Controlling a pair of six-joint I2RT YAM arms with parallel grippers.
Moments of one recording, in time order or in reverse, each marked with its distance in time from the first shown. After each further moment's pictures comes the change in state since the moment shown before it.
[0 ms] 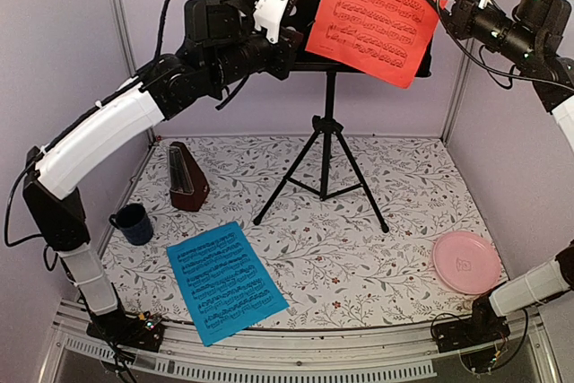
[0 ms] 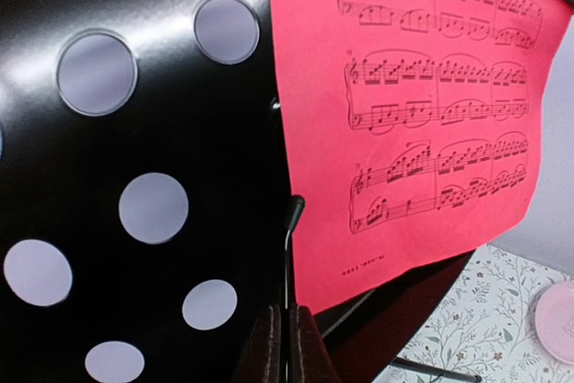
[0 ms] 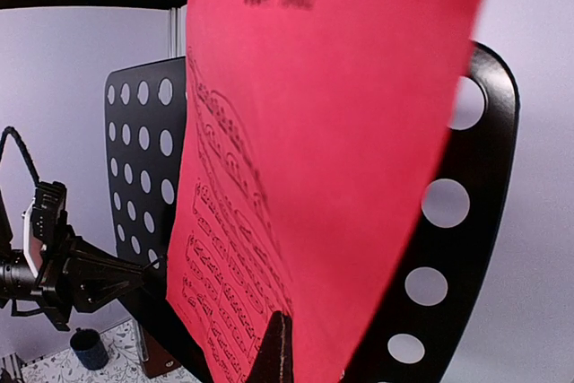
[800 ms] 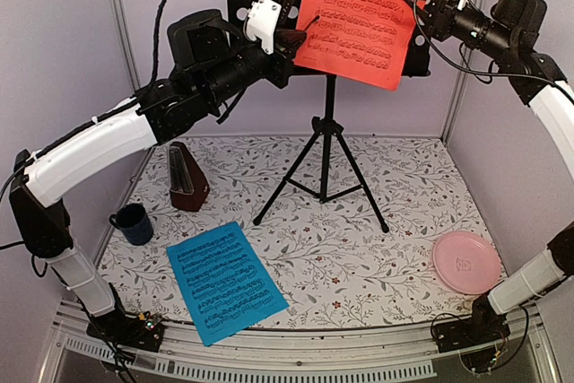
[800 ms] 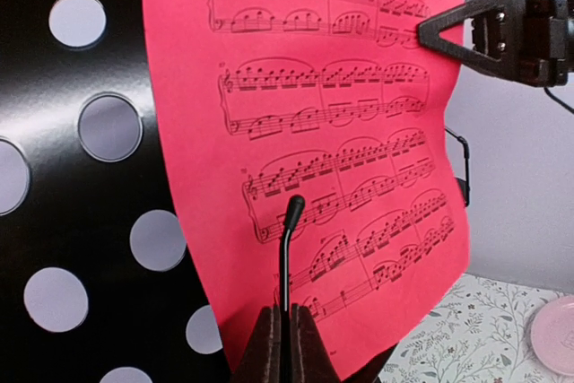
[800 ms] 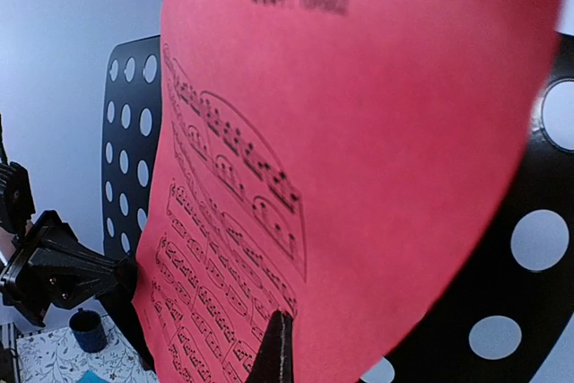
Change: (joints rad) left arm -0.019 -0.130 -0.304 0.362 0.094 0.092; right arm 0.000 0.093 0.003 0.114 -0.123 -0.061
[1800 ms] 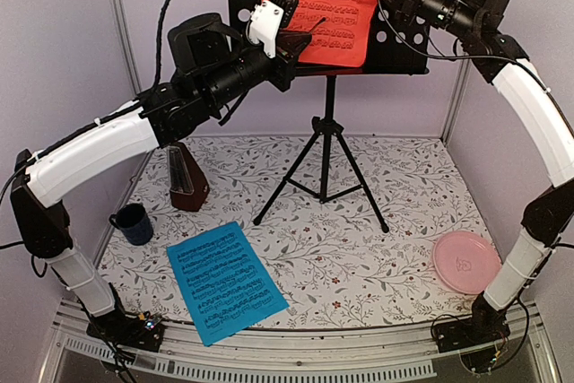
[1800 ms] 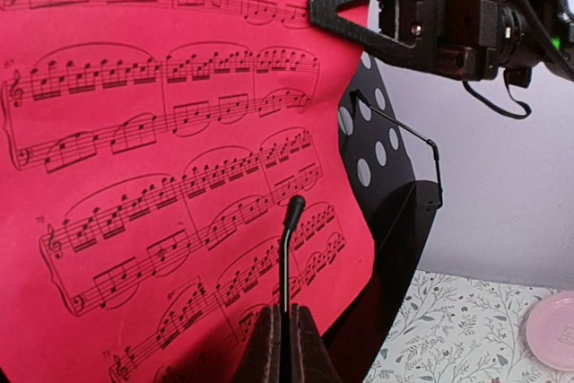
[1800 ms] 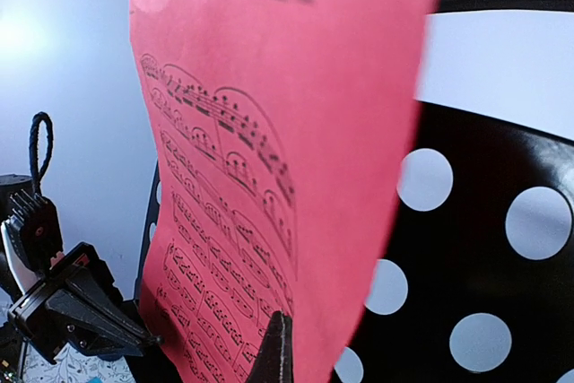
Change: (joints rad) left arm 0.000 -0.002 -0.032 0.051 0.066 0.026; right arm 0.081 0.254 0.269 0.119 -0.195 -0.038
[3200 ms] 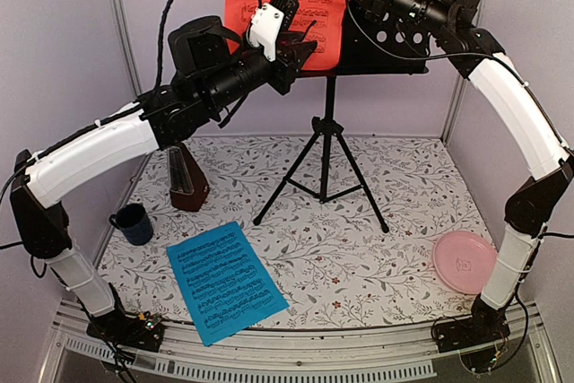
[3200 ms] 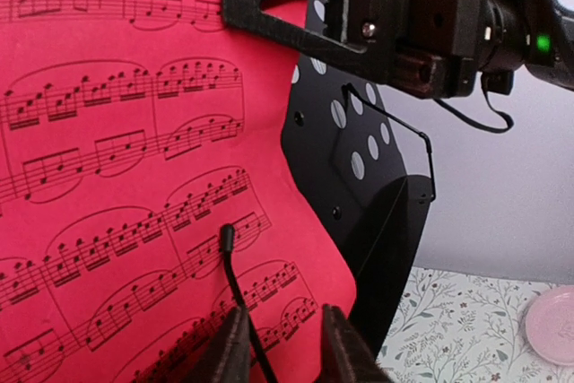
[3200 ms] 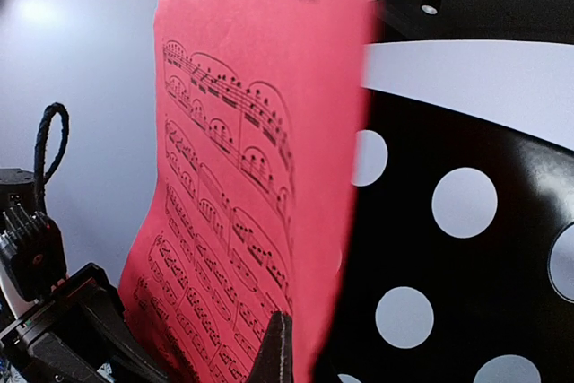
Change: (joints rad) left arm 0.001 -0.006 -0.020 0.014 0.007 0.005; right arm 0.122 0.134 0.157 -0.021 0.022 -0.105
